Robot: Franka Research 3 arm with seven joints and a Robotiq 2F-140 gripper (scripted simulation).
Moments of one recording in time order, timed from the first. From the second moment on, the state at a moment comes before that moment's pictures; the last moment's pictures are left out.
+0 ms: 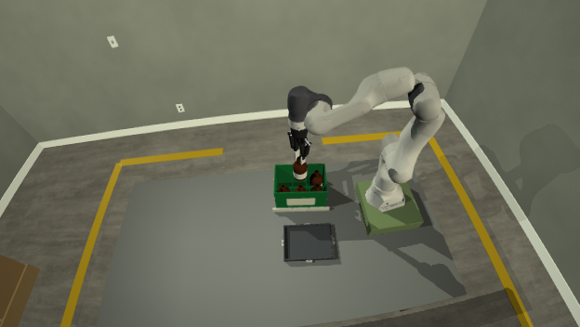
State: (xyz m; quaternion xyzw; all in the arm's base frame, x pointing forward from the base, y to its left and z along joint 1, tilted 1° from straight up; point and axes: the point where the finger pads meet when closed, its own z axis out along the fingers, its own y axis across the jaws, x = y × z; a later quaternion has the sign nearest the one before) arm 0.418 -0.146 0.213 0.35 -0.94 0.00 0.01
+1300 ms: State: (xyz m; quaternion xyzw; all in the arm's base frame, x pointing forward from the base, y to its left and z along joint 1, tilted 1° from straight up) arm 0.419 -0.146 0.218 0.35 -0.94 0.00 0.01
